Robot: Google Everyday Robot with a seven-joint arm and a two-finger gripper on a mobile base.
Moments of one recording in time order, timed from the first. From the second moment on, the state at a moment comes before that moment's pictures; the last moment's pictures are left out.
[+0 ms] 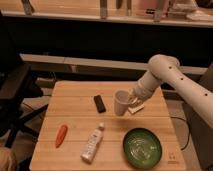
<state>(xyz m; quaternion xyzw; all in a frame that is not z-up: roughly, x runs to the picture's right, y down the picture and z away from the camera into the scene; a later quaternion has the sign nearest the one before) 0.152 0.086 0.720 -0.21 -0.35 -0.39 0.83</state>
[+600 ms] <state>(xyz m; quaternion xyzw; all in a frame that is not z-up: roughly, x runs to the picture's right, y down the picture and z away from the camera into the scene) 0.212 0.114 0.707 -0.22 -0.35 -0.36 0.84</state>
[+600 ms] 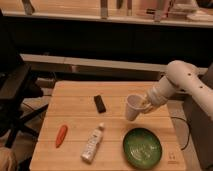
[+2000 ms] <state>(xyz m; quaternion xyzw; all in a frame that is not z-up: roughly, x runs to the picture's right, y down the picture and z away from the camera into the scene) 0.254 0.189 0.690 -0.27 -0.36 -0.34 0.82</state>
